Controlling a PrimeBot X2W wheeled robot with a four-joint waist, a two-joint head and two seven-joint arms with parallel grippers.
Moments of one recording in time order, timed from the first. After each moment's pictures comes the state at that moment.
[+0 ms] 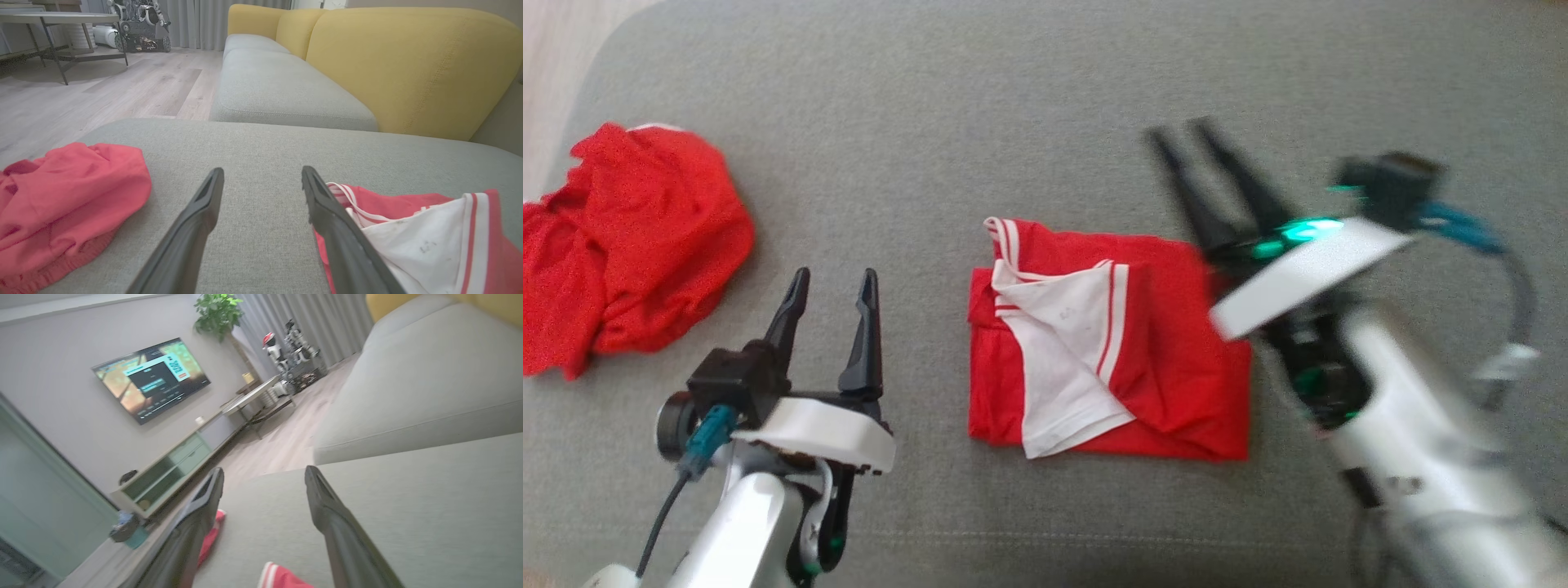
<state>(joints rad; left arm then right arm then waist) -0.17 0.23 -0.41 0.12 -0.40 0.20 -0.25 -0.53 -0.18 0.51 0.25 0.87 0.13 -0.02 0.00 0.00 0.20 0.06</state>
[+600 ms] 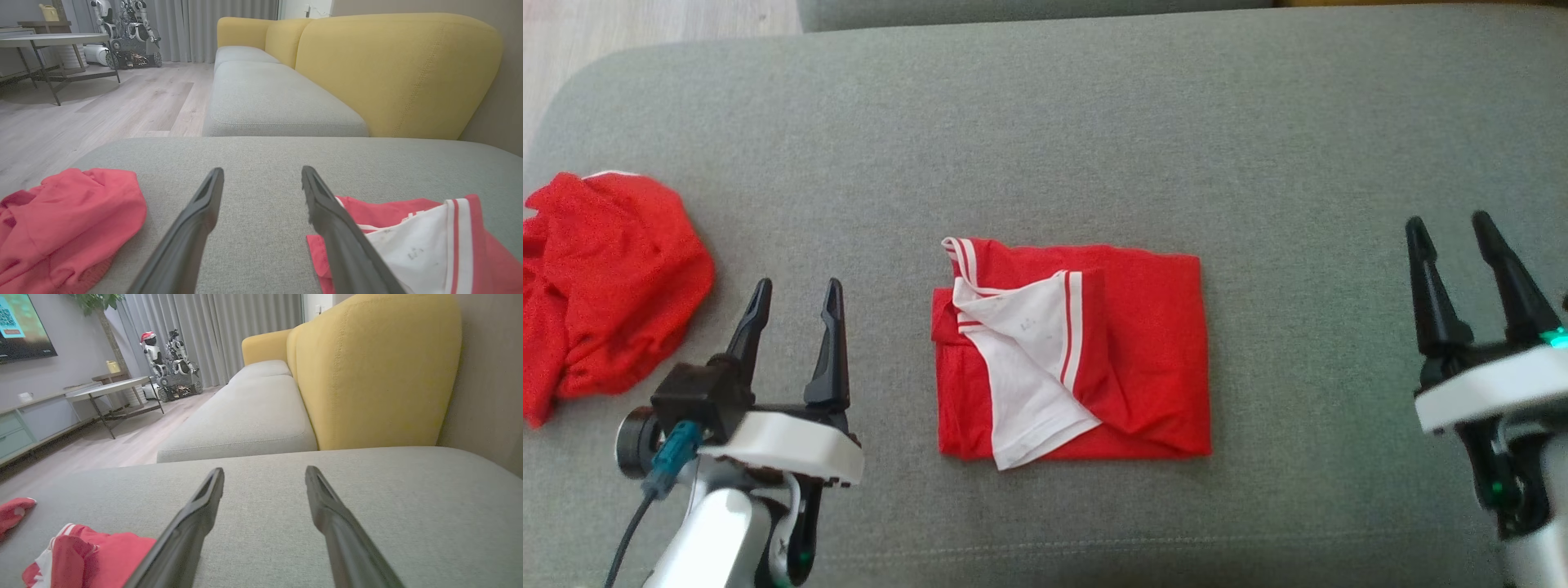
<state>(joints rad) -0.12 0.29 -0.37 0.07 -0.40 0.23 -0.24 -0.14 -0.27 0.03 0.05 0.43 0.13 0.01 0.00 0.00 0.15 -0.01</state>
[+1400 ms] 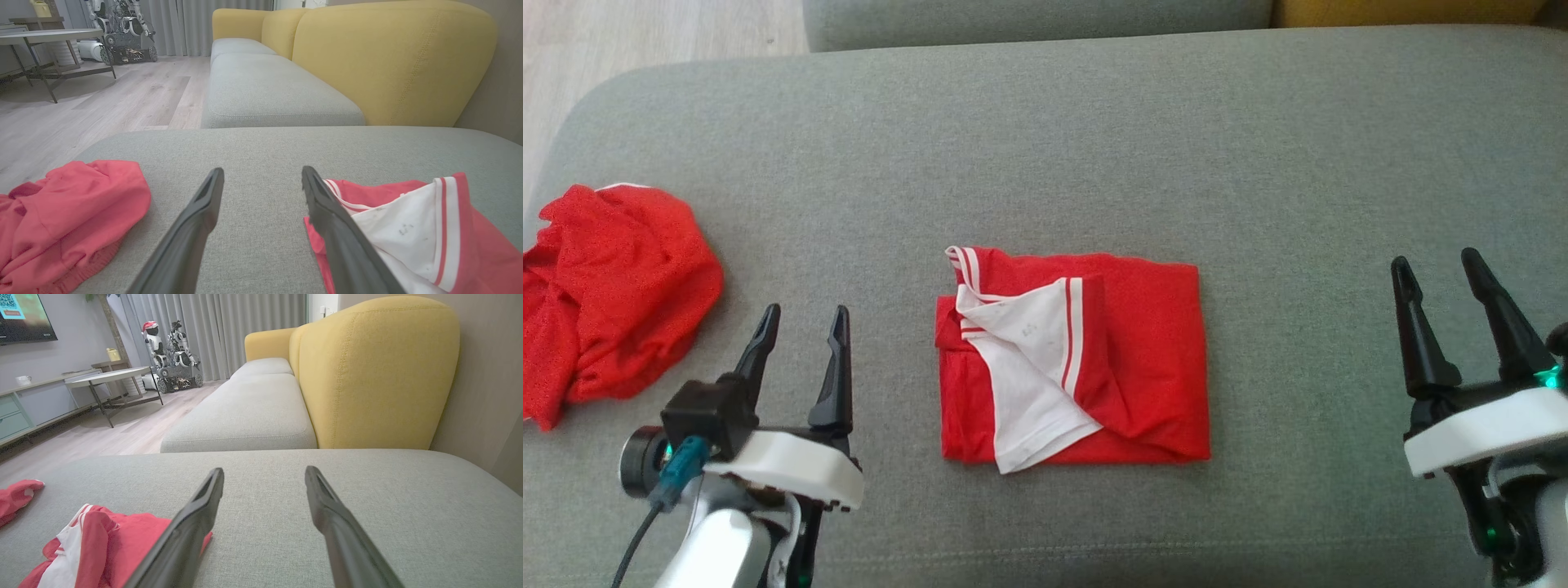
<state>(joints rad) -0.09 0.31 -0.39 0.06 -0.40 0.23 -0.21 0.00 -0.20 -0.01 -0.13 0.31 0.13 0.09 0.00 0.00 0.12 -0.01</state>
